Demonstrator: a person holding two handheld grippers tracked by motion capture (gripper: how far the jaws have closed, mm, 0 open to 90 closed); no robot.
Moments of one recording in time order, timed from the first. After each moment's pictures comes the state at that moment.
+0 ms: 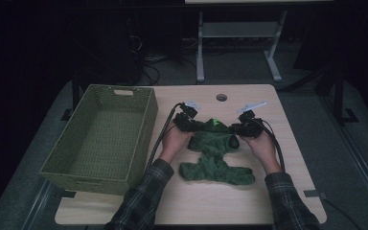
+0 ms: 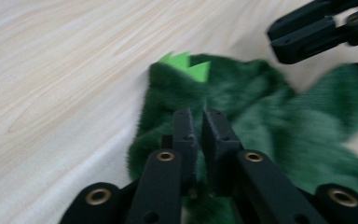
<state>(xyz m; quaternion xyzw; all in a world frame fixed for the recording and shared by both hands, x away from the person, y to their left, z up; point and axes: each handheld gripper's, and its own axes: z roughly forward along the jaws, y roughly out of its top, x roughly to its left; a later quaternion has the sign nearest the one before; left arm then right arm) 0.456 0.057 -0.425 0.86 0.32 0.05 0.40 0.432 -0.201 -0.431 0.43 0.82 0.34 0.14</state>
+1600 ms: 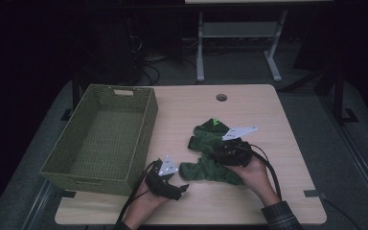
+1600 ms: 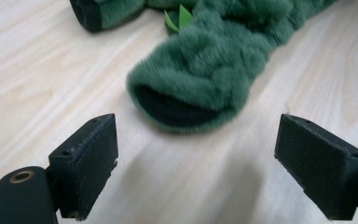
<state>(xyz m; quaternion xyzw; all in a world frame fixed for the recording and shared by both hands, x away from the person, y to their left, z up) 0.270 0.130 -0.466 0.88 0.28 0.12 0.36 0.330 -0.140 -0.413 0.32 0.84 0.42 0.08</state>
